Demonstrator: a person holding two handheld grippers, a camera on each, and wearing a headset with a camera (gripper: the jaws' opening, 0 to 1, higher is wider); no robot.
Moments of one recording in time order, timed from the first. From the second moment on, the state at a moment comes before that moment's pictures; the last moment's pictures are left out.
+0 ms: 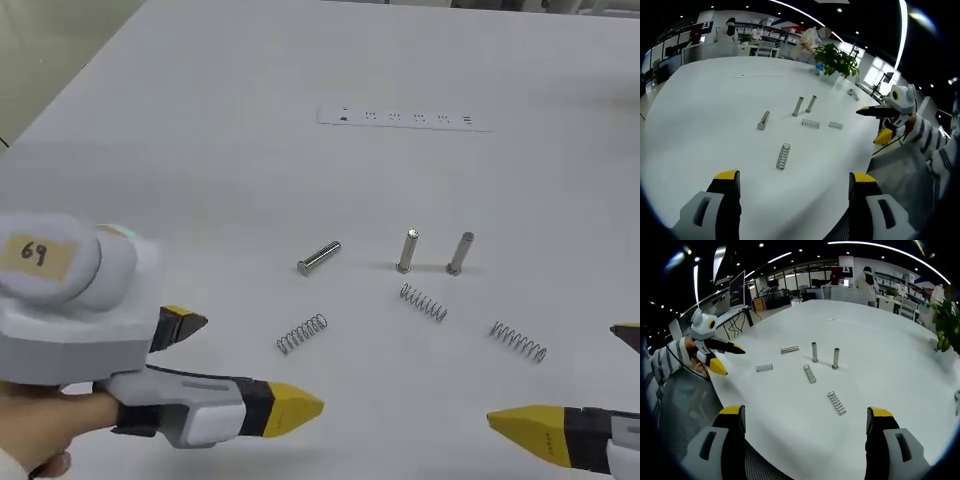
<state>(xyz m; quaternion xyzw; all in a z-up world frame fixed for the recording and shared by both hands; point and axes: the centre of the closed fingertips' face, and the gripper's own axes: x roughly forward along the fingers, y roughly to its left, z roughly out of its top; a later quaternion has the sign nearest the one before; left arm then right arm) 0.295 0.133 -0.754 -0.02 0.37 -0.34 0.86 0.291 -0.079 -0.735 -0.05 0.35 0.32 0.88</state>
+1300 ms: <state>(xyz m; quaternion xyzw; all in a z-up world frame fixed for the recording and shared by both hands) 0.370 0.117 -0.753 0.08 0.37 -0.39 0.84 0.289 -0.077 -0.740 -0.06 0.36 0.33 0.87</state>
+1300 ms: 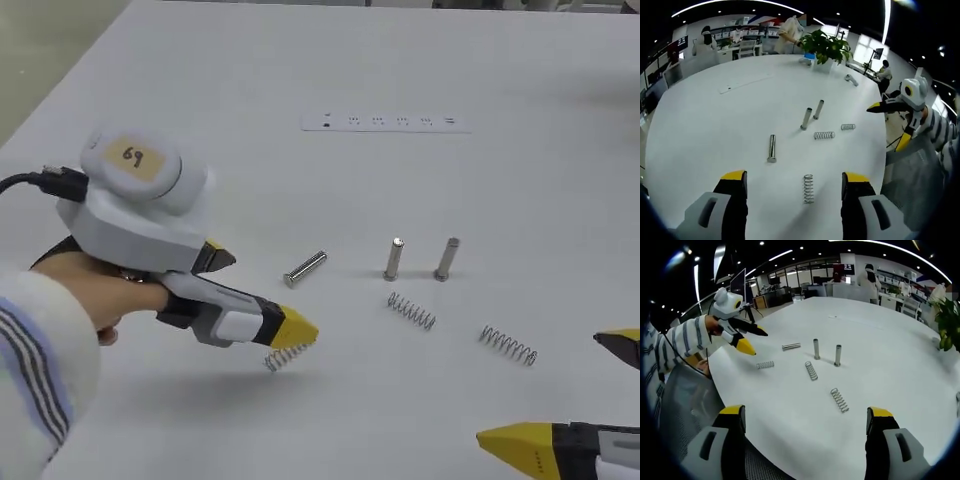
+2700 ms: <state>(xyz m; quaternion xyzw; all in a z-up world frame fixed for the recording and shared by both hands) 0.451 0.070 -0.761 0.02 0.35 -0.41 0.84 0.289 -0.082 -0.741 -0.05 0.36 0.32 0.87</state>
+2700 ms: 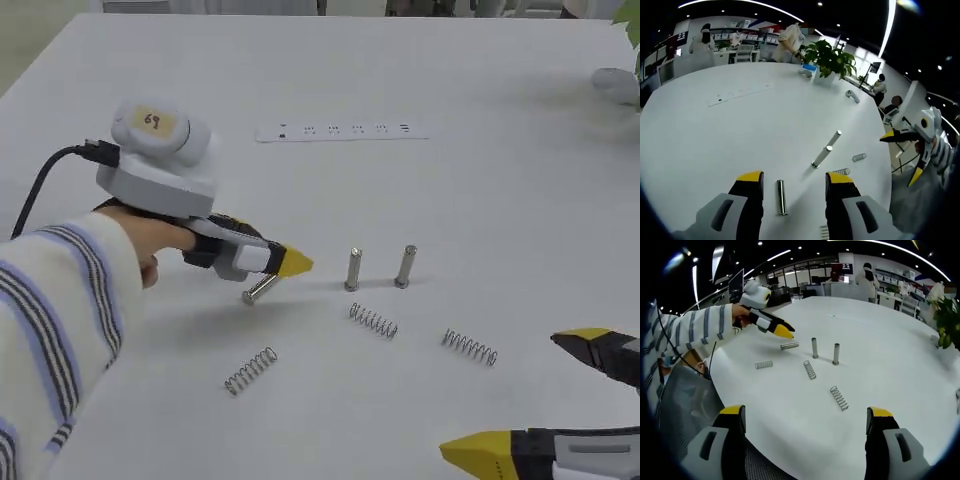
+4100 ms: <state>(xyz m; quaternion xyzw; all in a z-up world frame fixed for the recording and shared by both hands) 0.457 0.073 -0.803 0.08 0.38 -0.40 0.83 0.285 -0.090 -0.747 -0.06 0.38 0.32 0.87</state>
